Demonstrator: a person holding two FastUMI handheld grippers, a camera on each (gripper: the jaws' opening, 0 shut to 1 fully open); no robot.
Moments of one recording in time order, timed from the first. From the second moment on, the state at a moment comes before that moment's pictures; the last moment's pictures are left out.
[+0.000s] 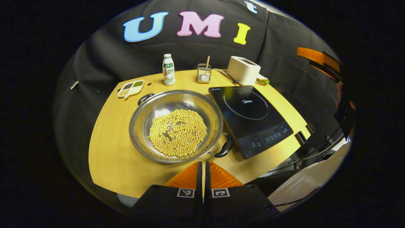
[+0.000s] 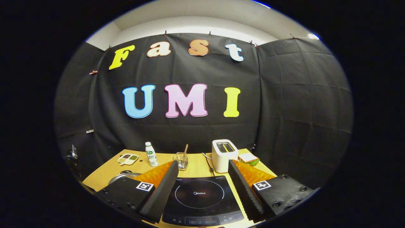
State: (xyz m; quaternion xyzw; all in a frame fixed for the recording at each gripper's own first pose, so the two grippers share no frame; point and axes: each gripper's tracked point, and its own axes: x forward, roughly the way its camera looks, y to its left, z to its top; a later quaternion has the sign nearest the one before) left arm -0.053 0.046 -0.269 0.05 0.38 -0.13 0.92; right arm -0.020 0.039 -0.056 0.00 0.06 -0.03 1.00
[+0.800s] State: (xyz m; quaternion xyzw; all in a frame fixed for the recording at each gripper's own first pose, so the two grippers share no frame) left arm -0.019 0.011 -0.345 0.12 0.47 -0.17 0.86; right arm -0.015 -0.016 -0.067 0.00 0.08 -0.06 1.00
